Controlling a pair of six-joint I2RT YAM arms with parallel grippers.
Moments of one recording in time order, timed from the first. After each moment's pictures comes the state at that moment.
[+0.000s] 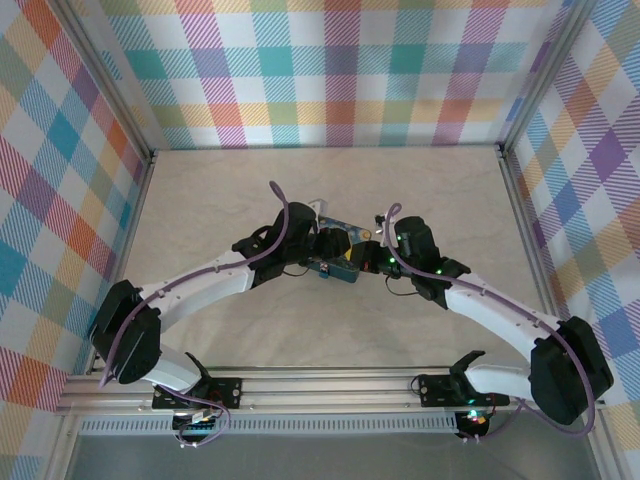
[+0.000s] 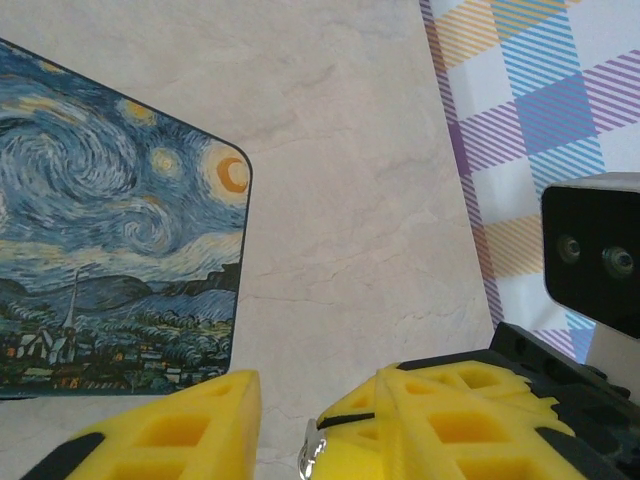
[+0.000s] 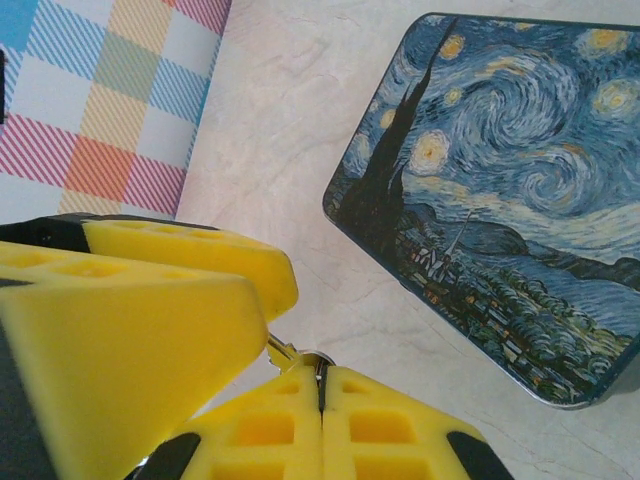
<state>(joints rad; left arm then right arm) -0.79 1.48 1.05 -0.14 0.16 -0.86 0.60 1.19 0.70 -0.02 -0.38 0.78</state>
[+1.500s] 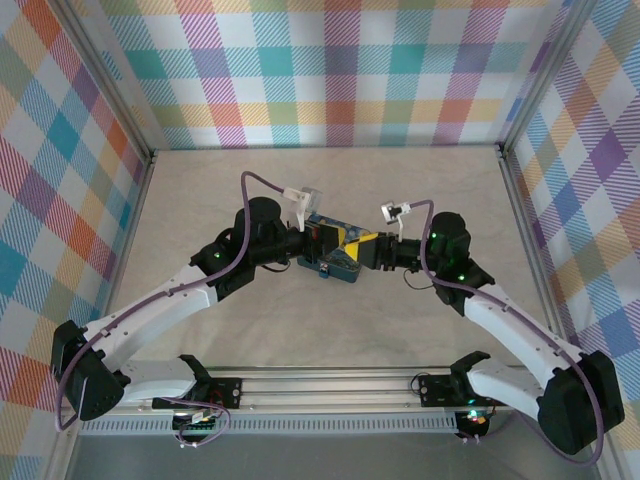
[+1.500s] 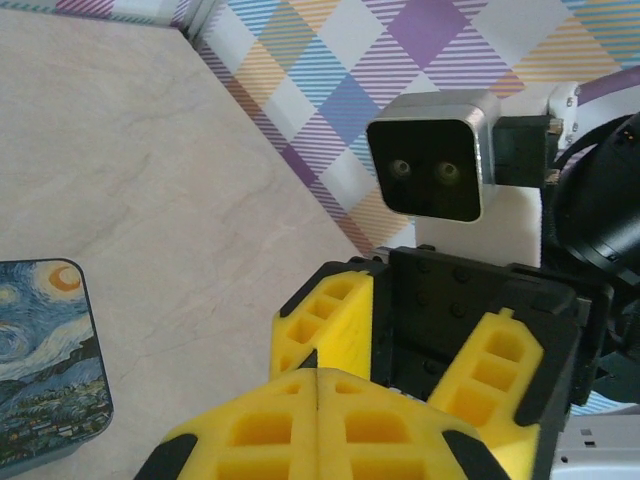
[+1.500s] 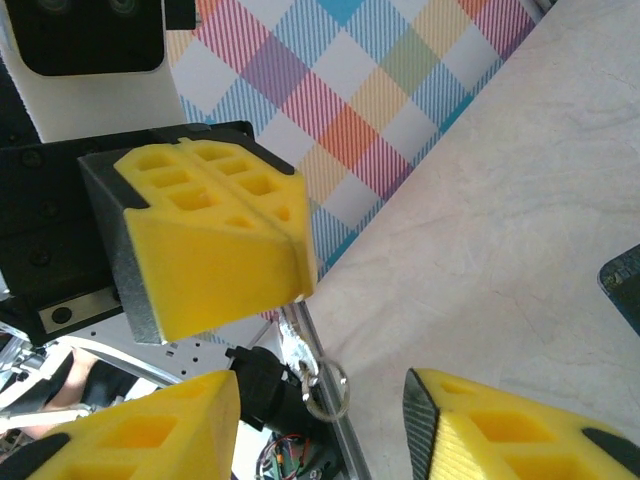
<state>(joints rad) -0.78 1.21 1.06 -0.13 0.34 -0.57 0.49 1.04 0.66 0.26 -0.88 0.72</state>
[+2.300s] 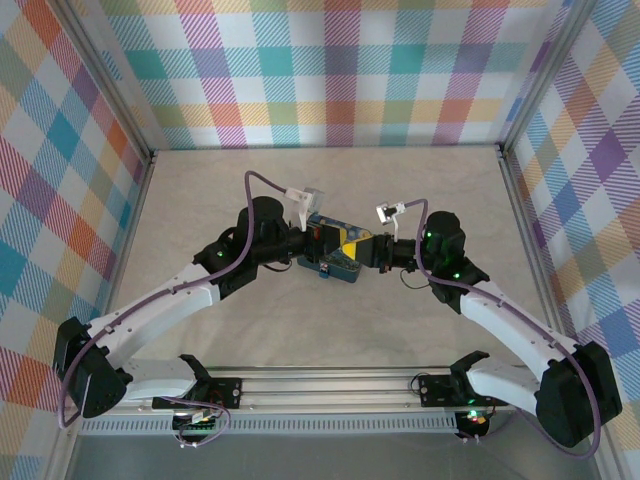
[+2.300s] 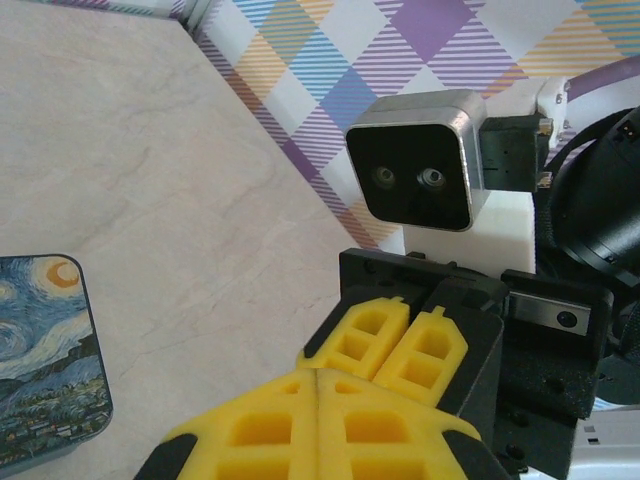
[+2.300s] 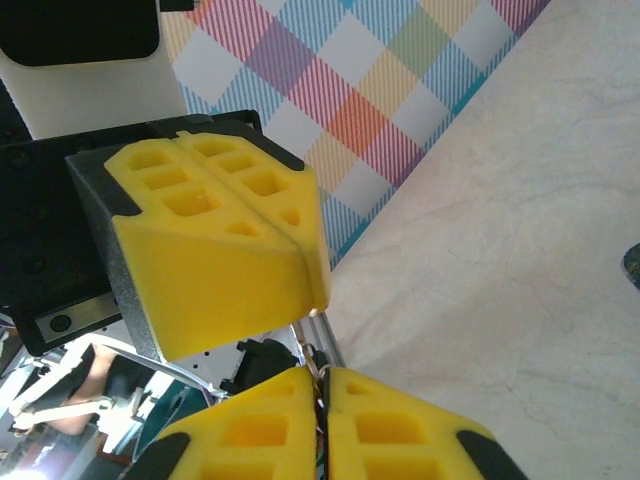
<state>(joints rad) -0.78 1.23 1.06 -0.12 0.35 -0.57 0.50 1.08 0.66 0.29 -0.90 0.75</state>
